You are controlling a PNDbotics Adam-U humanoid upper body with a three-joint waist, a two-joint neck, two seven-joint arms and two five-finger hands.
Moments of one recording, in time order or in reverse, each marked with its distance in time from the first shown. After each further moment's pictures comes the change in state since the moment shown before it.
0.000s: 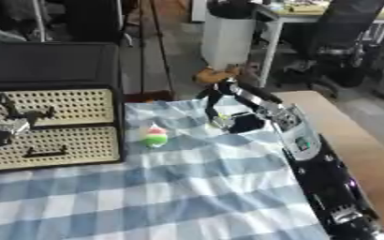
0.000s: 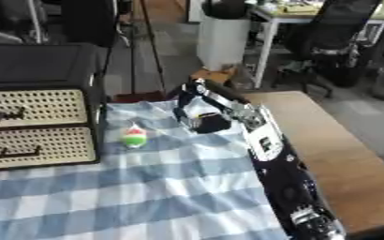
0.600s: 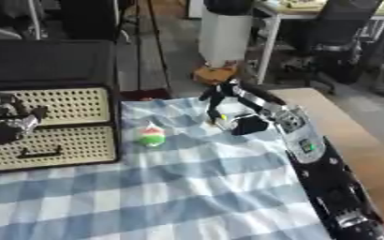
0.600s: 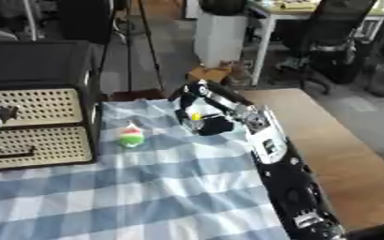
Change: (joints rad) left arm -0.037 -0.024 0.000 0.094 -0.001 -0.017 0.056; right arm -0.004 0.000 0.003 -0.006 -0.008 0.001 0.014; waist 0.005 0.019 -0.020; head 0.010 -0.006
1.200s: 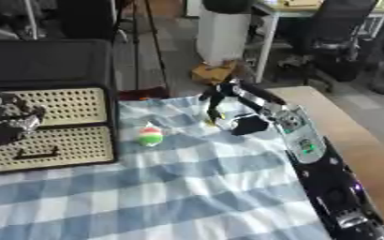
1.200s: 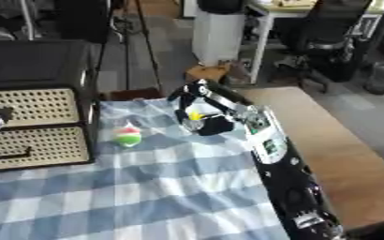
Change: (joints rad) left arm 0.000 -0.006 0.000 0.010 -0.002 0.002 0.023; right arm 0.000 0.000 0.000 -0.006 -0.005 0.003 0.007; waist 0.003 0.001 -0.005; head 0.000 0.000
